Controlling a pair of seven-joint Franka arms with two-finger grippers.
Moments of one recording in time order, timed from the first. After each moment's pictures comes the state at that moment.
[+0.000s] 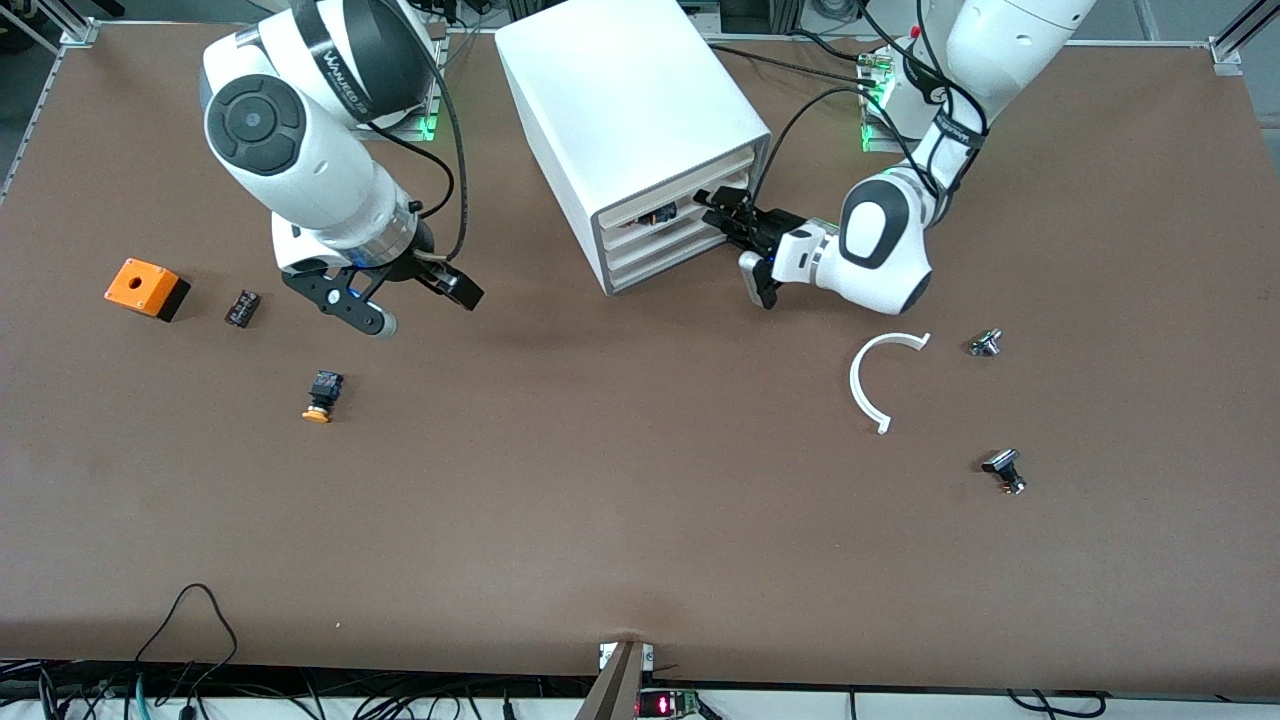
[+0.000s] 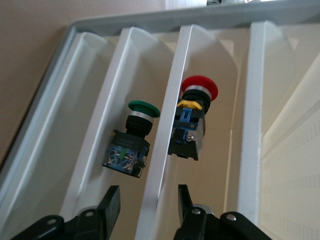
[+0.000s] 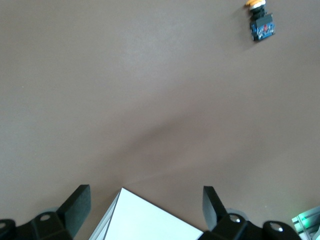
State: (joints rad) left arm -0.18 0.42 -0.30 -2.21 -1.19 1.87 0.92; right arm 0.34 0.23 0.14 -1.63 0.05 1.79 1.02
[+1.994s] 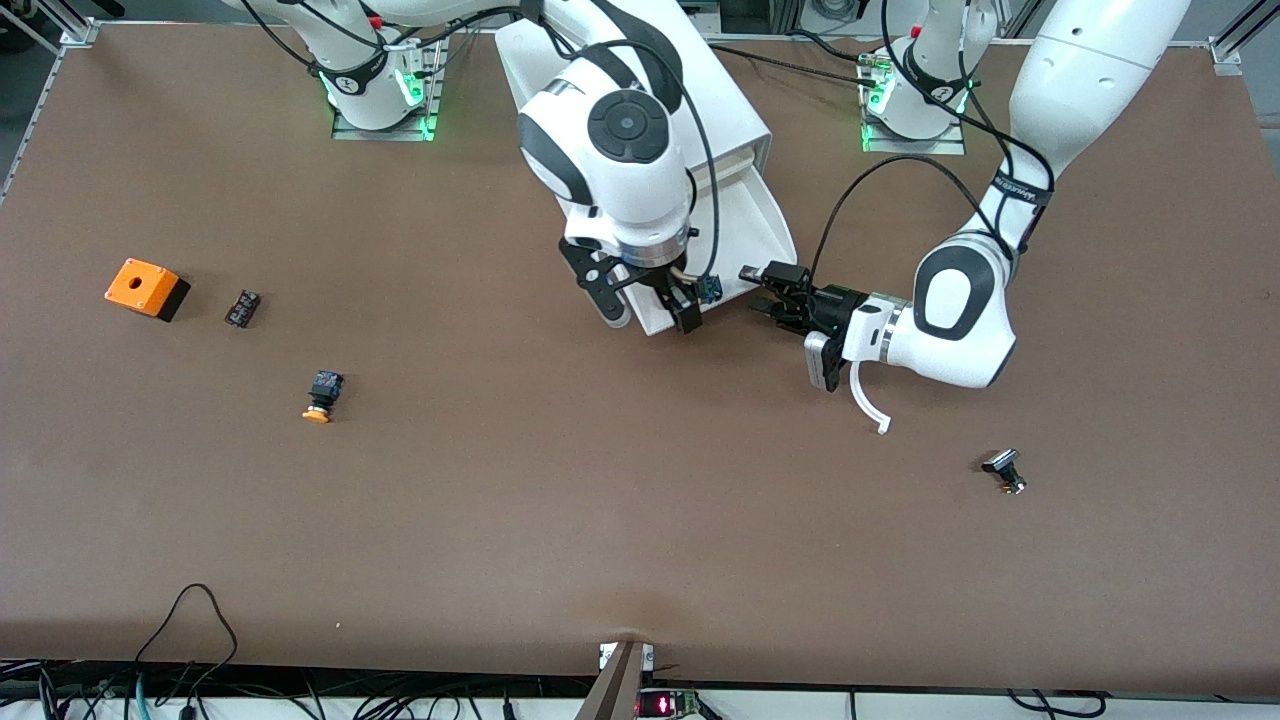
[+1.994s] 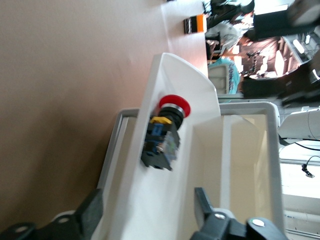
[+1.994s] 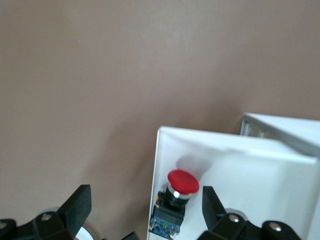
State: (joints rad) left arm 0.01 0.52 -0.27 -1.89 -1.00 1.75 0.81; right arm 0.73 0.70 0.14 -1.15 -0.05 1.95 1.87
